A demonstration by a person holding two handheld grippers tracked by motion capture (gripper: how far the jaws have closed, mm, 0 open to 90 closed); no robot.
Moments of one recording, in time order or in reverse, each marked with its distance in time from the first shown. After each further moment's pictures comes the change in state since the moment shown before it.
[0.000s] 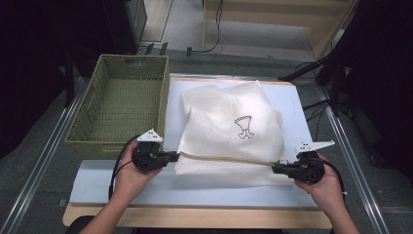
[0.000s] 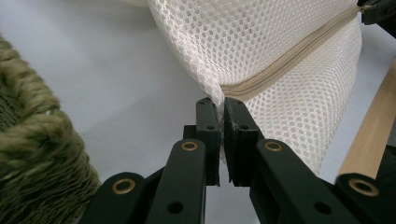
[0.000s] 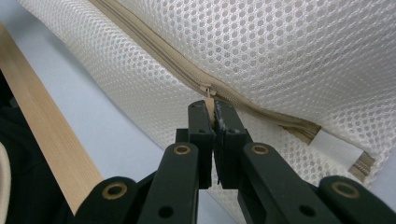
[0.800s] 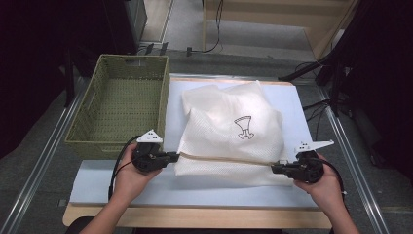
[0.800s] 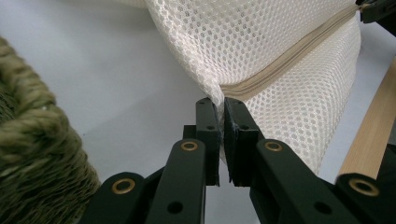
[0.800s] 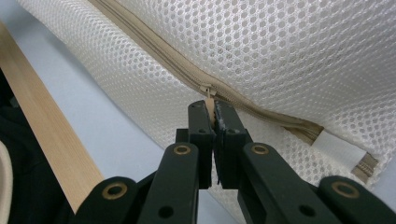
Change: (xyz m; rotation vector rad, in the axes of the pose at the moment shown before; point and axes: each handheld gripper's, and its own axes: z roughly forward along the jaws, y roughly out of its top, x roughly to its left) left arm 0.000 -0.002 0.001 0.000 0.000 0.012; right arm 0.001 0.001 0.001 0.007 0.004 0.003
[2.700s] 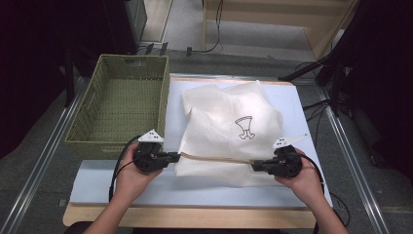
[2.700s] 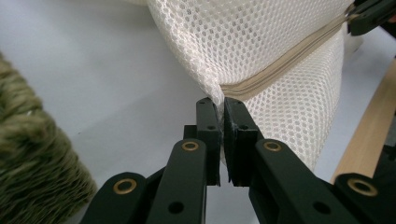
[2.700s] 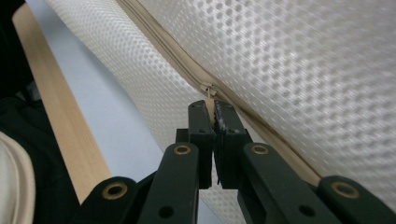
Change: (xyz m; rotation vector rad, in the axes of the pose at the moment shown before) left arm -0.003 0.002 -0.001 0.012 0.008 -0.012; right arm 0.030 0.032 0.035 0.030 0.079 -0.093
